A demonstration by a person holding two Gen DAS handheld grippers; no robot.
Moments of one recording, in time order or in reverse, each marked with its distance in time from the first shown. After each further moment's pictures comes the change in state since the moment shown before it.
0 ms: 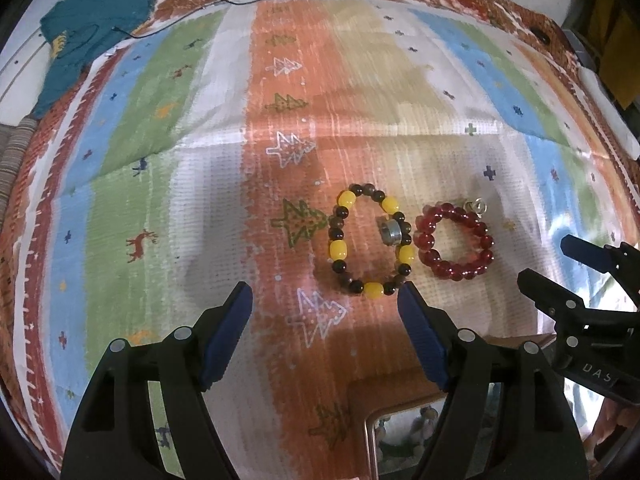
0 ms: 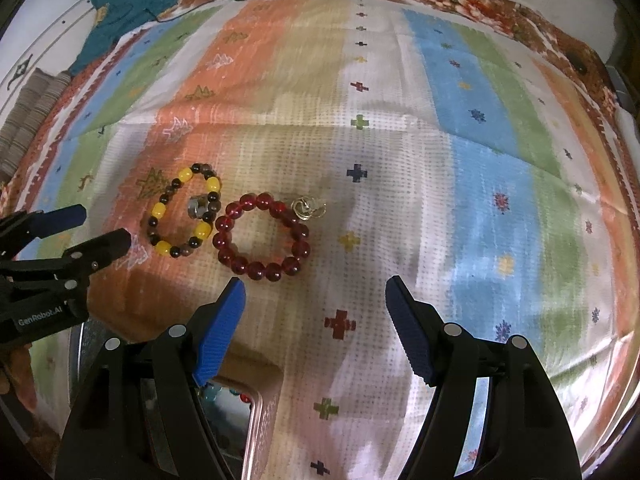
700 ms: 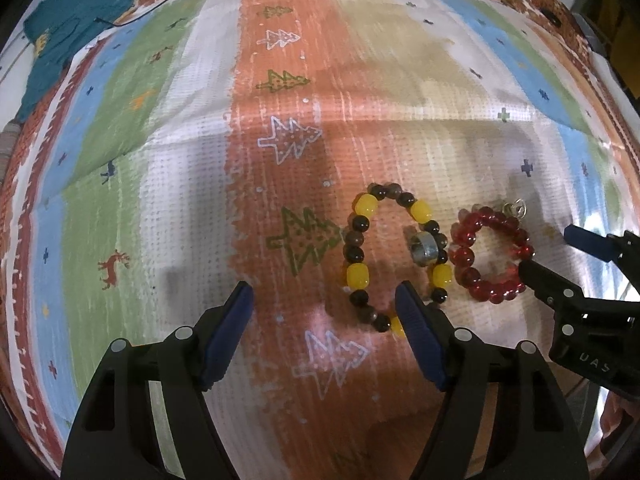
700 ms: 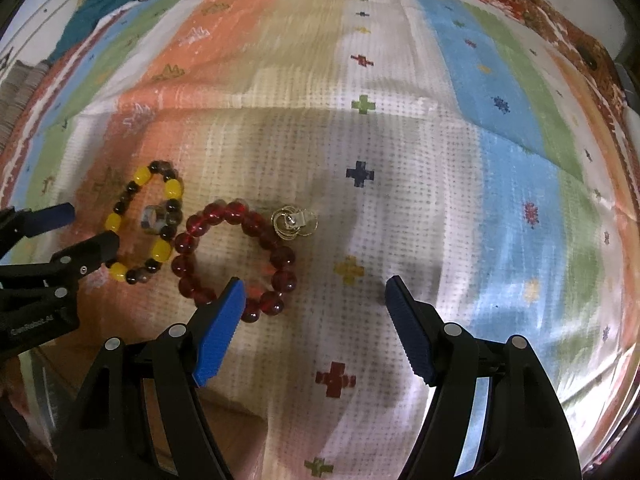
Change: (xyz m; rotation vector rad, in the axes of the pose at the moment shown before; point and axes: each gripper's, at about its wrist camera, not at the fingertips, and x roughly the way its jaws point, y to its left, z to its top) left arm 0.044 0.005 0.019 0.035 0.069 0.016; right arm 0.049 0.000 0.019 -0.006 0.071 -0.029
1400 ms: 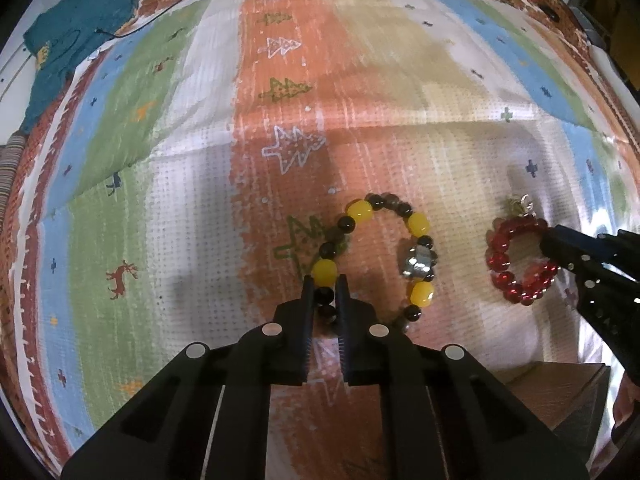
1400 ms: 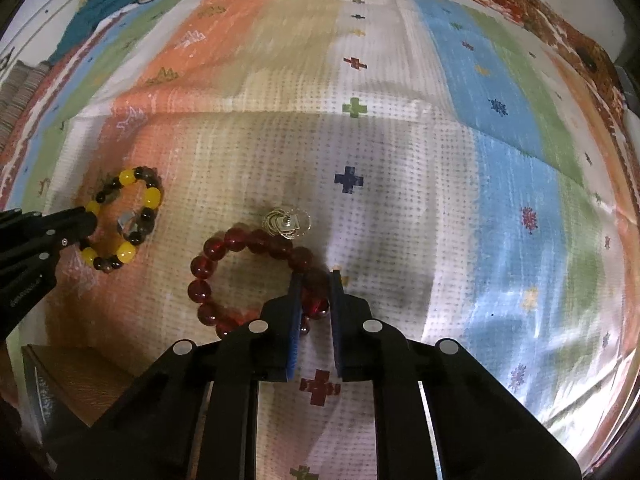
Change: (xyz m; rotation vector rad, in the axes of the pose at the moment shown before) left arm -0.005 -0.001 0.000 0.016 -0.028 0.020; right arm -0.001 -0.006 0.002 -0.002 -0.025 0.001
